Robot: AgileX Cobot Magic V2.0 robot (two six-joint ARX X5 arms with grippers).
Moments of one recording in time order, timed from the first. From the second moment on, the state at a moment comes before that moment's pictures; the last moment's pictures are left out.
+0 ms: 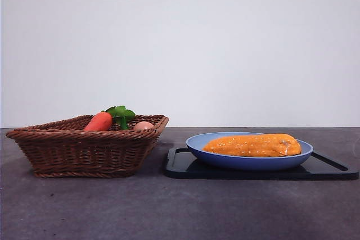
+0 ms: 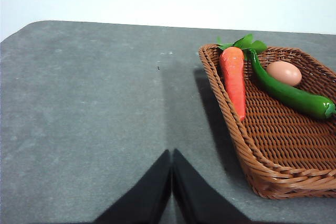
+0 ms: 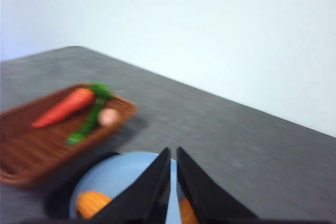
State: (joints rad) left arm 0.03 0.00 0.03 -0.18 0.09 -0.04; right arm 0.02 0.47 0.56 -0.17 -0.51 -0.14
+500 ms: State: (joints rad) left arm 0.03 0.00 0.03 -0.18 0.09 -0.04; right arm 0.01 0.10 0.12 -0.09 -0.08 -0.03
